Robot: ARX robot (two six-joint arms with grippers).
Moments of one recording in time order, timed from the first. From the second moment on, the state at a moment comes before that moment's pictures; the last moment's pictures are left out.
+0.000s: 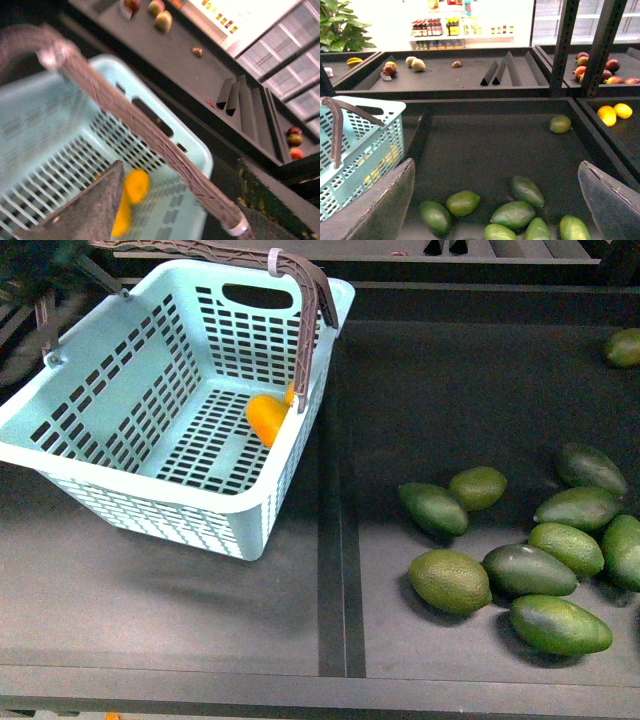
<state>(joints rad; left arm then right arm) -0.31 1.82 0.81 0.84 -0.28 -0.66 0.00 0.00 0.02 0.00 0.00 0.00</state>
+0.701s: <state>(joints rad) -0.08 1.17 0.12 1.04 -0.08 -0.01 0.00 0.00 0.02 0.00 0.00 0.00</state>
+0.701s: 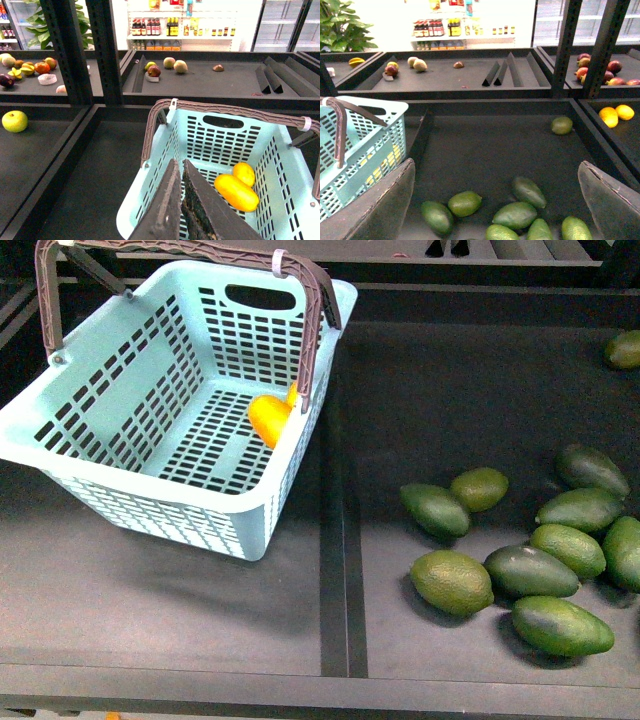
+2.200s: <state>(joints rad) 0.00 0.10 0.02 0.07 0.00 -0.01 0.00 0.00 0.02 0.00 0.00 0.00</state>
